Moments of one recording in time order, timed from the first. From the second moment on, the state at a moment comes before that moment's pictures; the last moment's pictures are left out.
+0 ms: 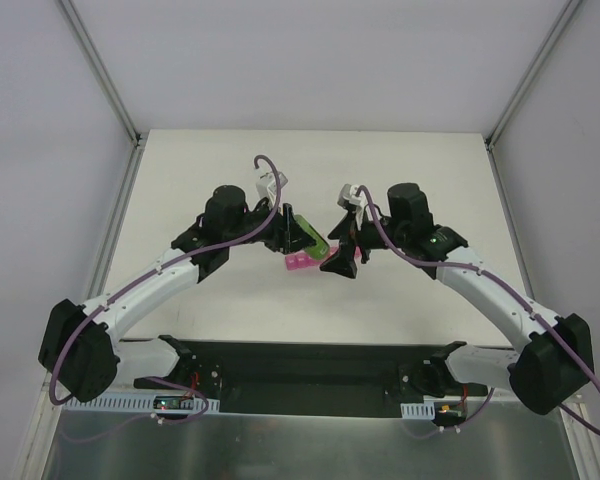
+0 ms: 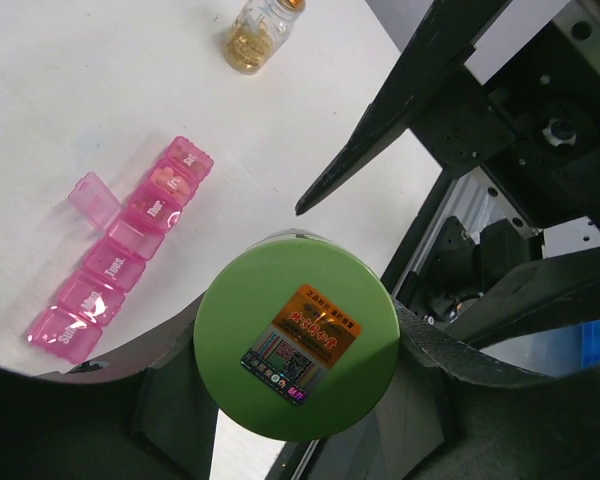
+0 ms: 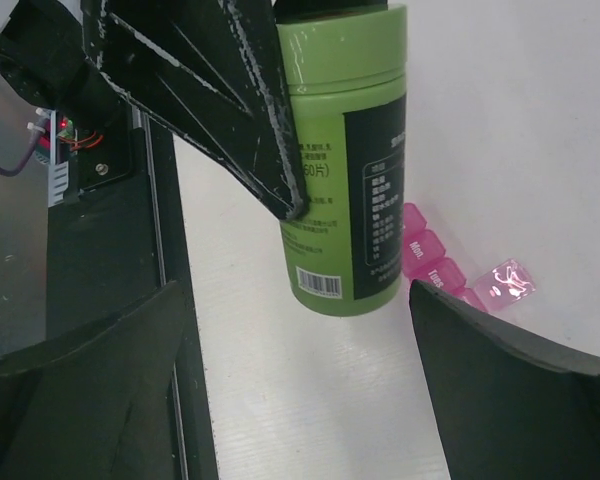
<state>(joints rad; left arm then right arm) -0.60 1.21 0.86 0.01 0.54 -0.51 0.56 1.20 0.94 -0.26 -0.81 -0.18</state>
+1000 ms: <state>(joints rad) -0.70 1.17 0.79 0.19 0.39 -0.72 0.57 1.26 0.94 -0.20 -0.81 -0.05</state>
